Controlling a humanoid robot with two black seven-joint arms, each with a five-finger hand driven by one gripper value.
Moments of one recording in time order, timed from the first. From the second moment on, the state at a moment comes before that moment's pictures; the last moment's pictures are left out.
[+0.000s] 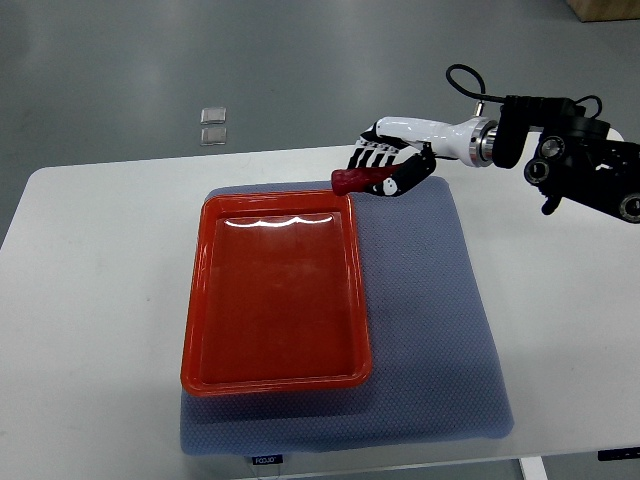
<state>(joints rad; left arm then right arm) -0.05 0.00 0.07 -0.24 0.13 0.05 -0.03 1.19 -0.44 0.15 1.09 -1.02 0.20 0.08</state>
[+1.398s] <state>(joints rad) -0.05 0.00 0.07 -0.24 0.13 0.05 -0.03 1.13 0.00 -0.02 0.81 -1.02 0.13 0.08</state>
